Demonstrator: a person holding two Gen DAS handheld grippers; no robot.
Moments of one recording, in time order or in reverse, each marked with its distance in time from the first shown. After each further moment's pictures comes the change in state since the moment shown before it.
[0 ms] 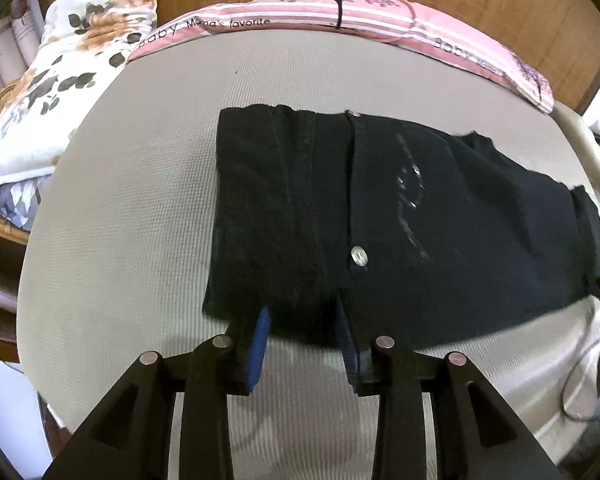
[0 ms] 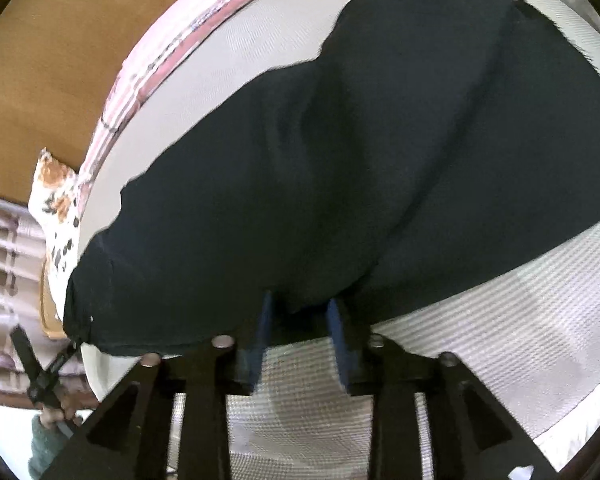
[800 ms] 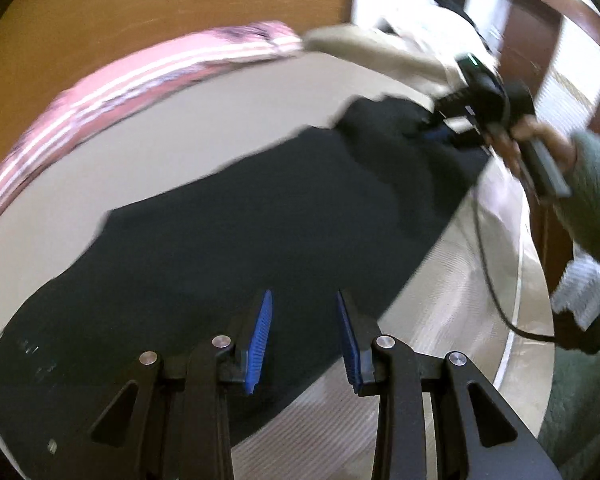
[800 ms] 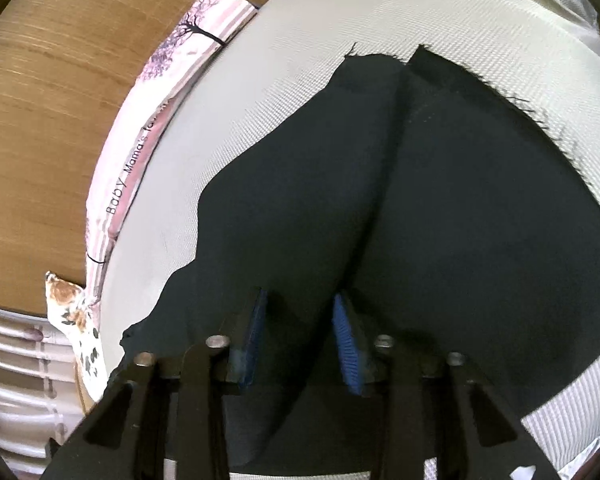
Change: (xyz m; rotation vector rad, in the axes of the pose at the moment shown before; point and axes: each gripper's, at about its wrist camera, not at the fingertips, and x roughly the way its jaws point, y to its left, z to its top) left arm 0.006 -0.291 0.001 0.706 -0.111 -0.384; right arm -0.020 -0.093 0.112 0.216 -0.119 0.056
